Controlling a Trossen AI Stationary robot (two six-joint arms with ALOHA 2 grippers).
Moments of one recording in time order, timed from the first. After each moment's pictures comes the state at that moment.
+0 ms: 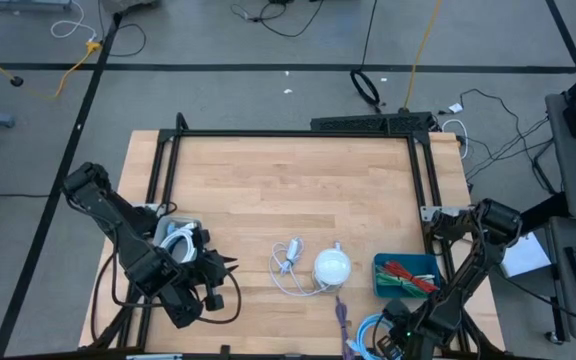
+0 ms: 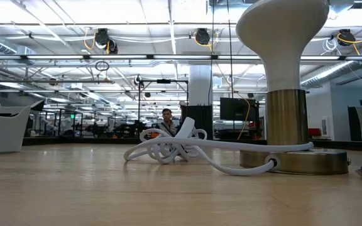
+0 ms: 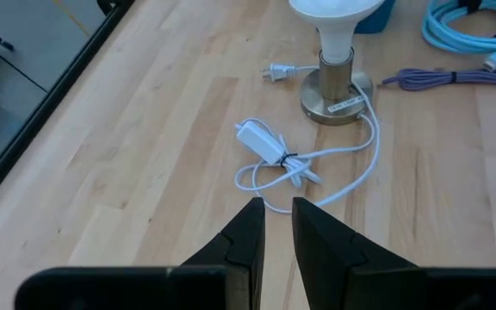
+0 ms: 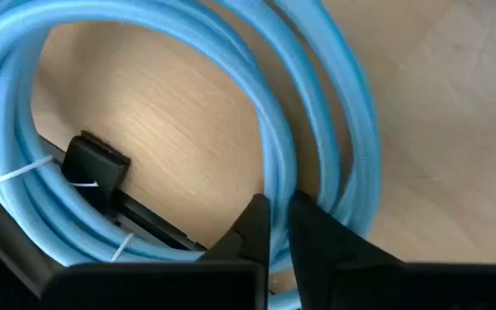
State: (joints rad) left arm -0.79 1.47 1.28 -0.93 -0.80 -0.79; right arm 1.11 1.83 0.88 -0.48 -0.01 2.10
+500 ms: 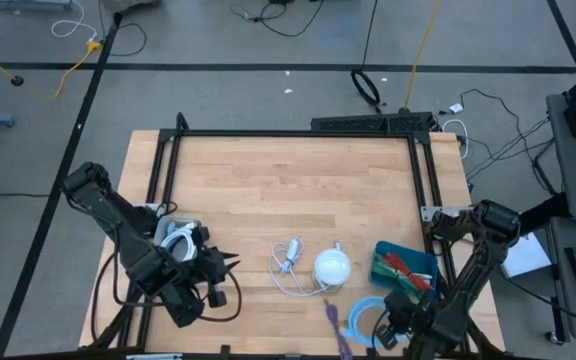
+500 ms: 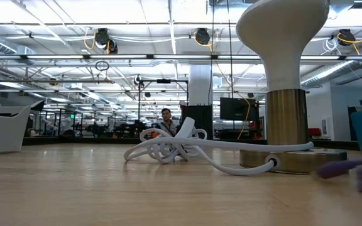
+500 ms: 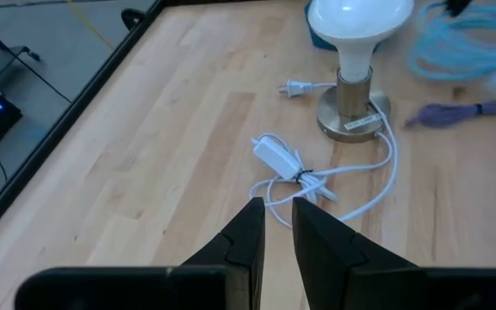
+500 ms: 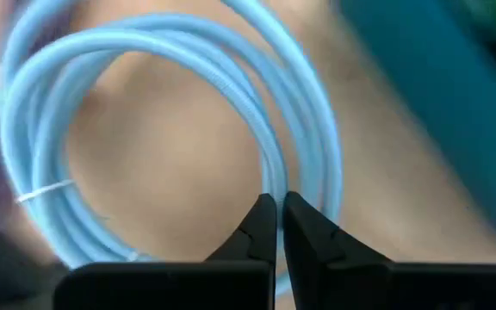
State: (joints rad) left arm -0.79 1.47 1.28 -0.93 -0.87 -0.80; right arm 1.10 1.79 1.21 -1.02 0.27 2.02
